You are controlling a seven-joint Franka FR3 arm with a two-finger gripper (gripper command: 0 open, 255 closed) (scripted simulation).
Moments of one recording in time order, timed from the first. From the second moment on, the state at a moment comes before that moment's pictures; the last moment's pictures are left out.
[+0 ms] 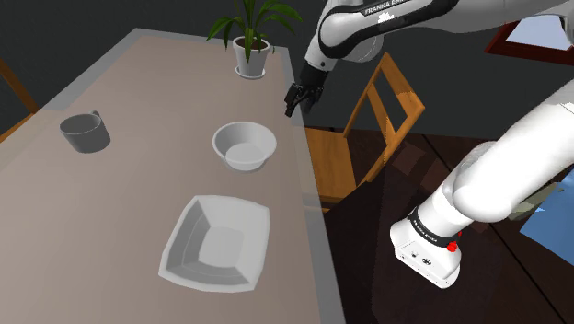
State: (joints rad) arm 0.11 -0.10 0.05 -2.29 0.31 2.24 -0.09
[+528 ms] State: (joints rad) arm 0.13 0.17 0.08 -2.14 0.46 2.35 -0.17
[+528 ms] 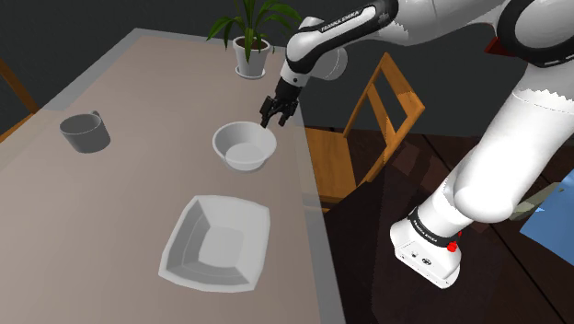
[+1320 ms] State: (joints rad) arm 0.15 0.26 0.10 -2.13 0.50 2.43 -0.19
